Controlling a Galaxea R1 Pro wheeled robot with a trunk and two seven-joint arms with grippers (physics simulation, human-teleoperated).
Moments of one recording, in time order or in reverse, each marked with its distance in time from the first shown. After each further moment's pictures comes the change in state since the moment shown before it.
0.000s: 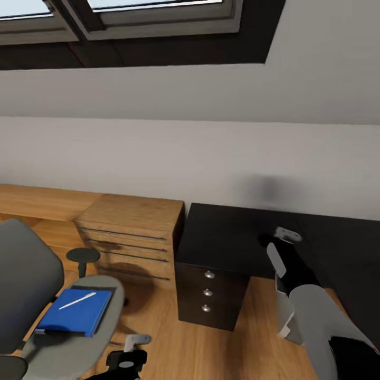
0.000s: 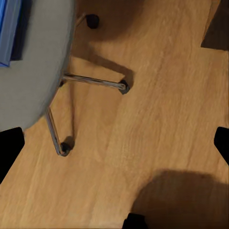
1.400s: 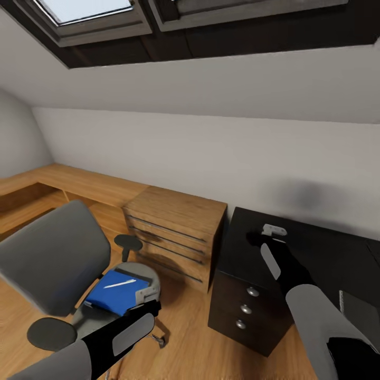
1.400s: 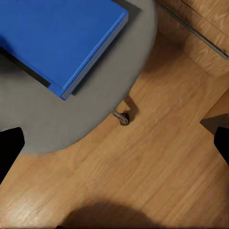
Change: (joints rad) left arm -0.099 0.033 0.381 -0.333 -0.016 0.151 0.191; right arm 0.000 0.003 0.104 0.001 -0.002 0.001 0.141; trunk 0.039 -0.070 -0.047
